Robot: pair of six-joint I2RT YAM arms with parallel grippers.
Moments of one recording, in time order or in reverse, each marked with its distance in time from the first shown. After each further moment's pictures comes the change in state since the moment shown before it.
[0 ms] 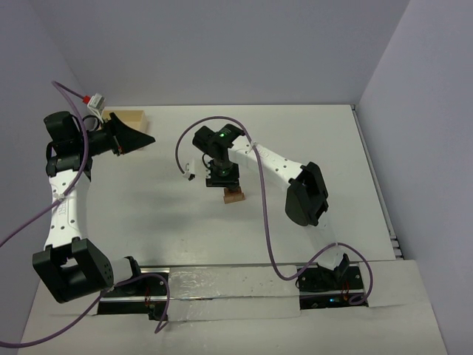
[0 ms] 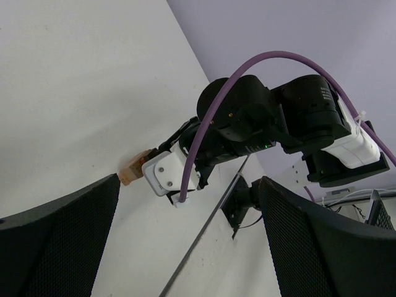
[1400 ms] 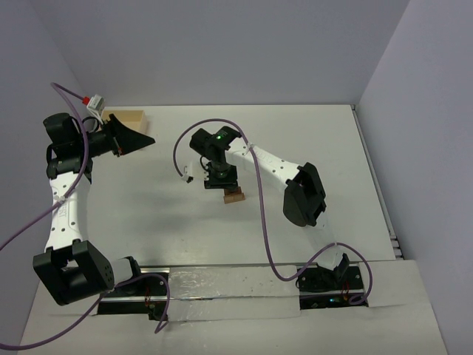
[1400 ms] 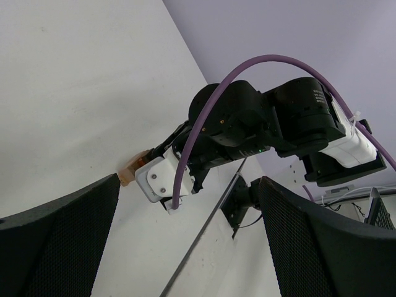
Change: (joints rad) left arm 0.004 -0.017 -0.026 0.045 0.014 -0.025; right arm 0.018 0.019 0.010 0.000 0.022 0.000
